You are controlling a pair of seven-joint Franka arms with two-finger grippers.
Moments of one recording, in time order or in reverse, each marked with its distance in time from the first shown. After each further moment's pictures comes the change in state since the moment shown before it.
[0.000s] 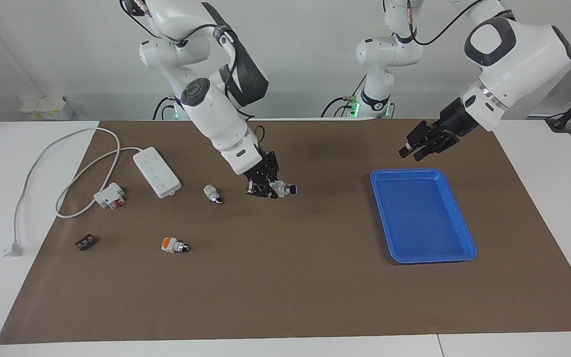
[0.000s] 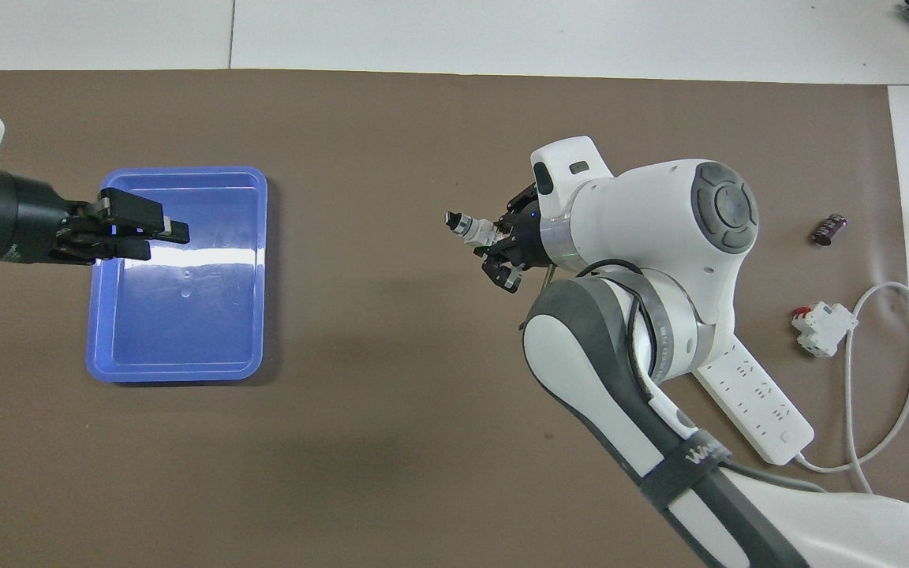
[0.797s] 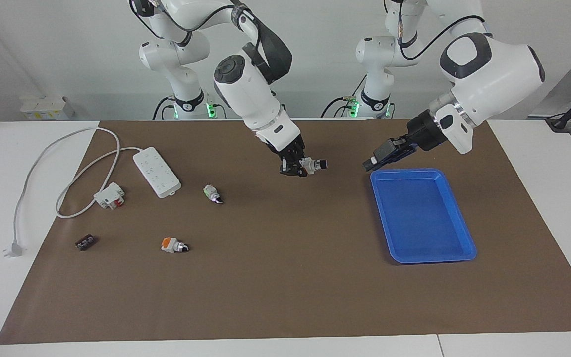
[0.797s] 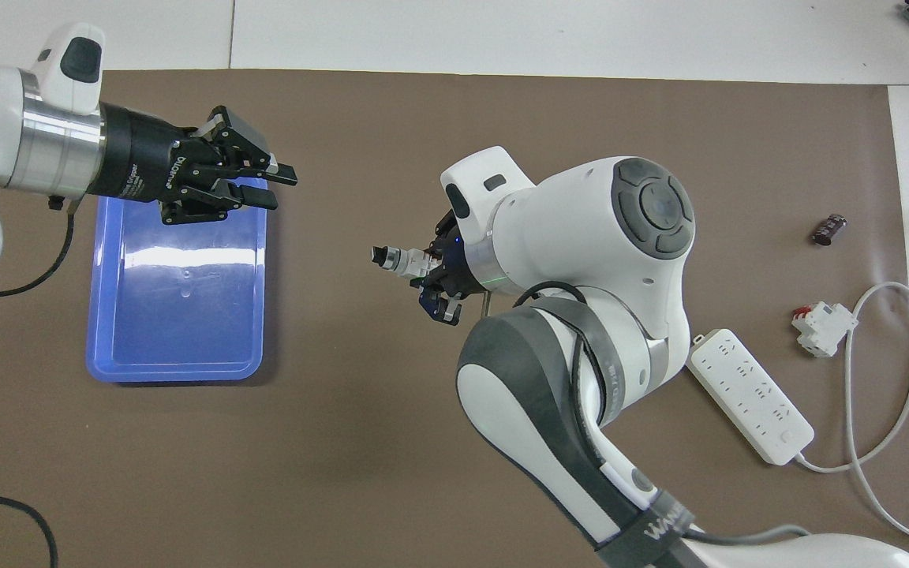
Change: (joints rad) left arm -0.103 0.136 -0.038 0.177 -0.101 0.030 -0.361; right arm 0.108 0.007 0.004 0.045 -0.020 -0.021 0.003
